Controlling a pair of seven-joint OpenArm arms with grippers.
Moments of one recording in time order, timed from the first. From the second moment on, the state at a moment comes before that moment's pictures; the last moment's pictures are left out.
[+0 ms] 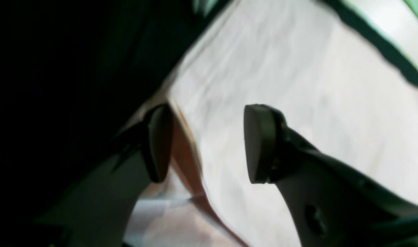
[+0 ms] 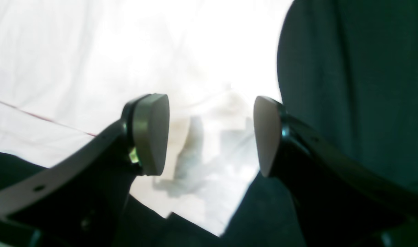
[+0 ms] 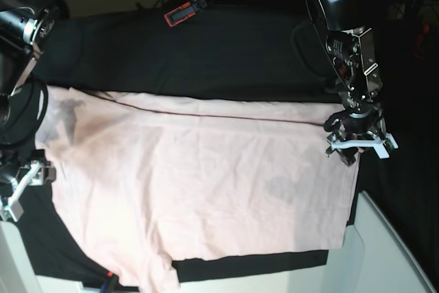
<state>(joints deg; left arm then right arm) -3.2 -4.8 -22.4 65.5 -20.7 1.2 4.9 19.6 14.1 30.0 71.6 12.3 40.6 -64.7</state>
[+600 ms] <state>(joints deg) 21.0 -6.8 -22.3 84.9 -20.5 0.9 4.5 2.1 3.0 38.4 83.9 12.2 40.6 -70.6</state>
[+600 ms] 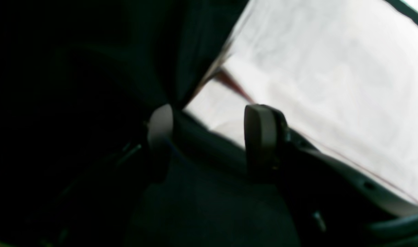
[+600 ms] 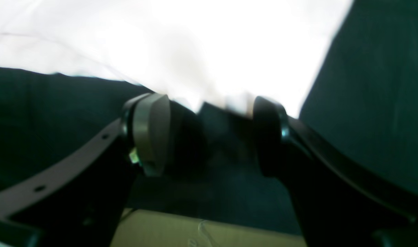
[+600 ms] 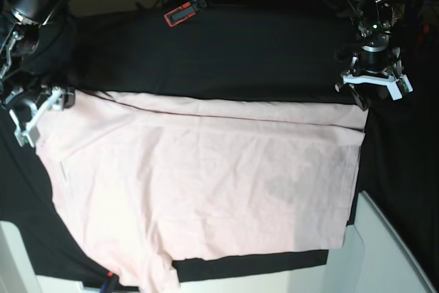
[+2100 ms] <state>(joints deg) 24.2 -7.4 -22.2 85.1 -20.5 0.5 4.5 3.6 4.9 38.2 69.3 12.5 40.6 -64.4</state>
